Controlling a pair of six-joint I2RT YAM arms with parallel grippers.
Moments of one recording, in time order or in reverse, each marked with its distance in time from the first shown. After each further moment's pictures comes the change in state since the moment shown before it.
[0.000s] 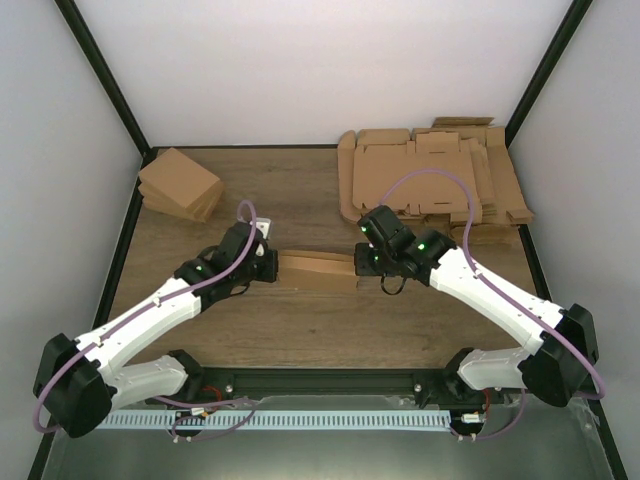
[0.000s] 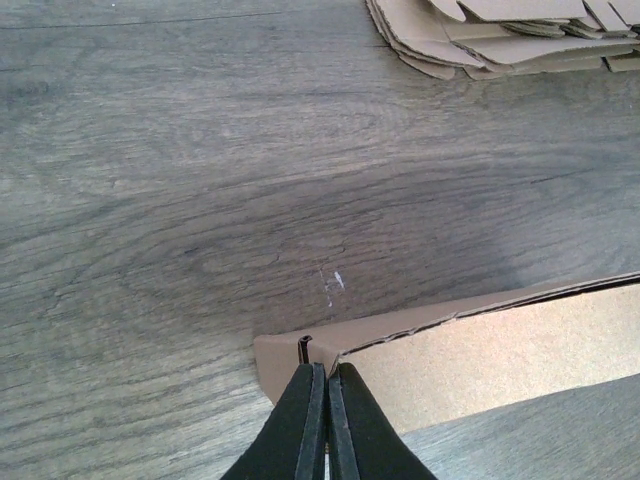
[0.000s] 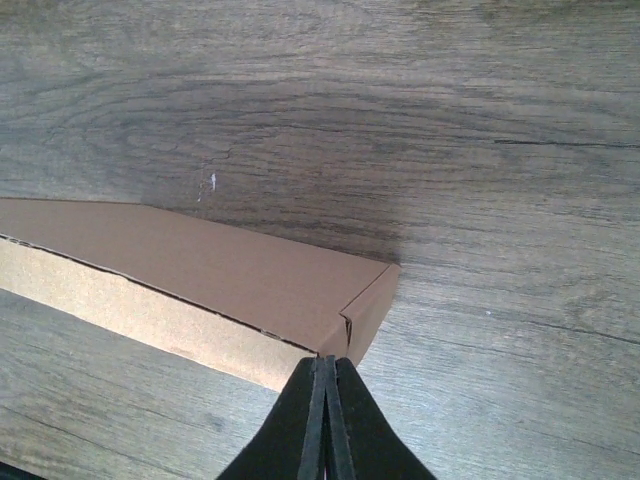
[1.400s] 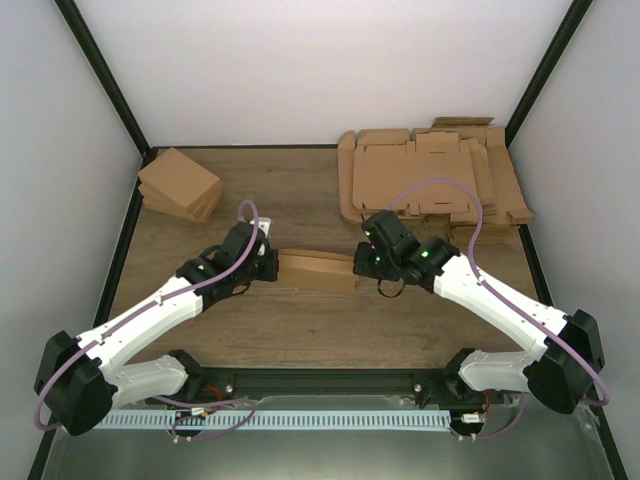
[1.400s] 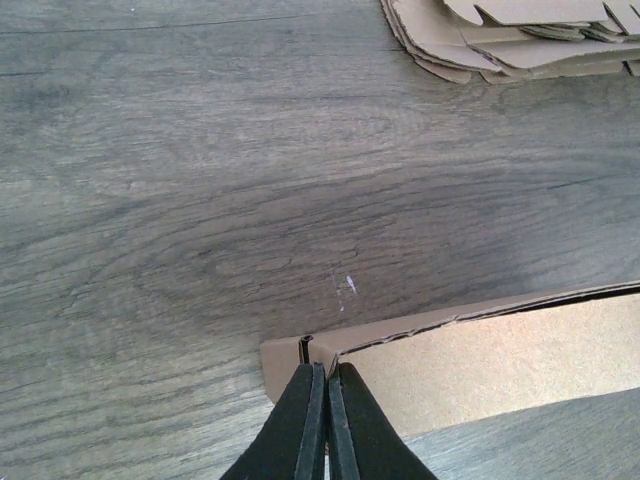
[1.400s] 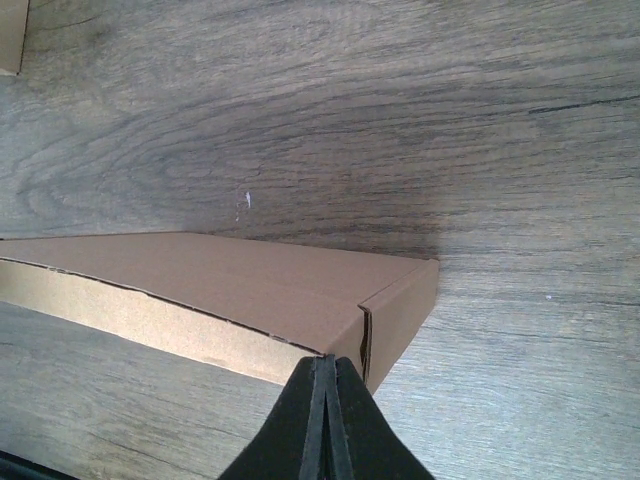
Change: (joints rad) left arm -0.014 0.014 0.010 -0.007 -0.041 -0.010; right arm 0.000 -0.043 -0.075 0.100 -0.047 0.174
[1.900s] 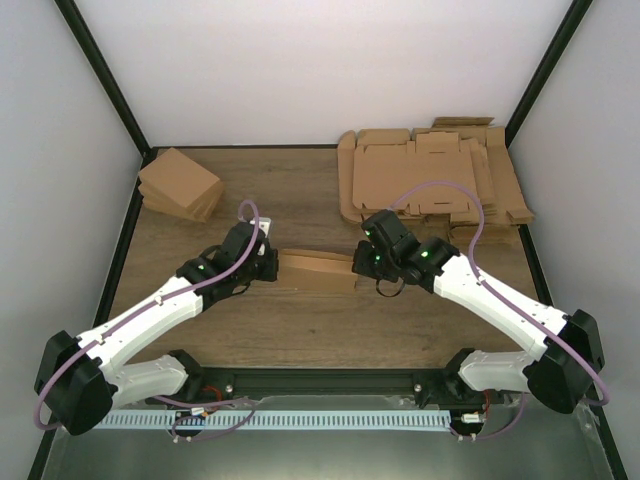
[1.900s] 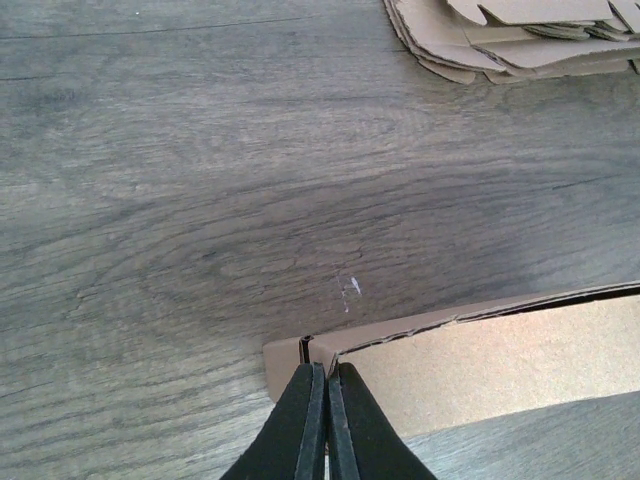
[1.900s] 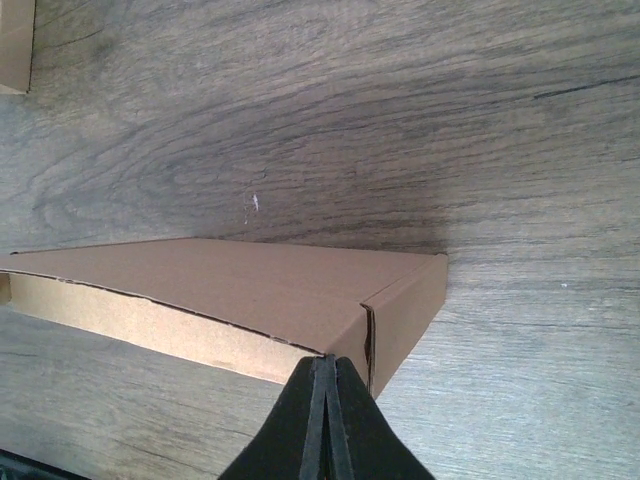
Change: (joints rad) left arm 0.000 0.002 0.000 0.000 -0.005 0.010; right arm 0.000 0.001 -0.001 0.010 -0.005 0.060
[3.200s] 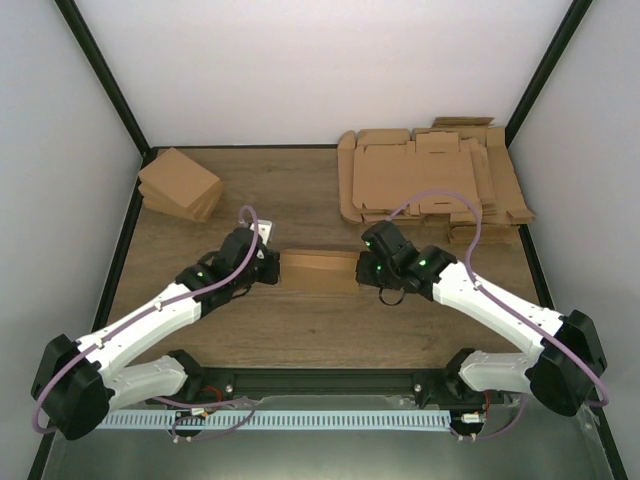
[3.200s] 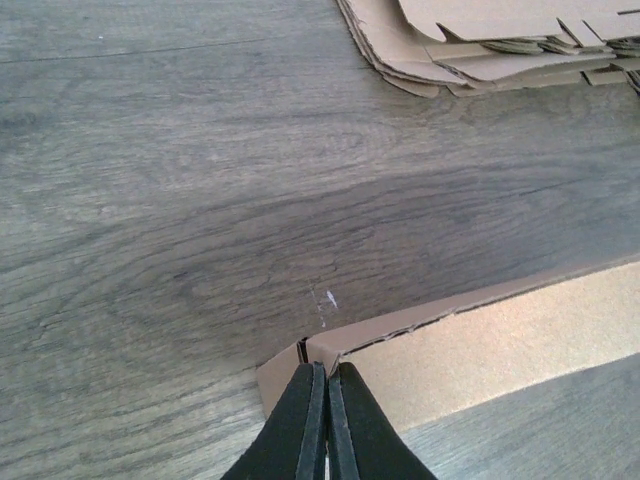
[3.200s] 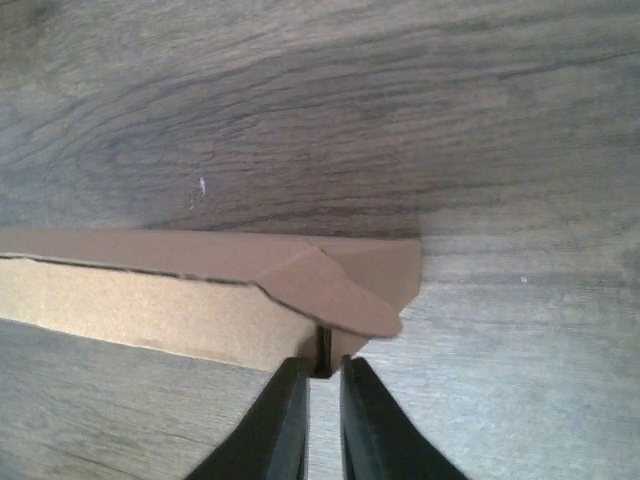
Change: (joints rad) left arm -0.002 -0.032 -0.075 0.116 0.026 0.028; right arm 0.001 -0.018 -0.103 0.044 0.028 -0.027
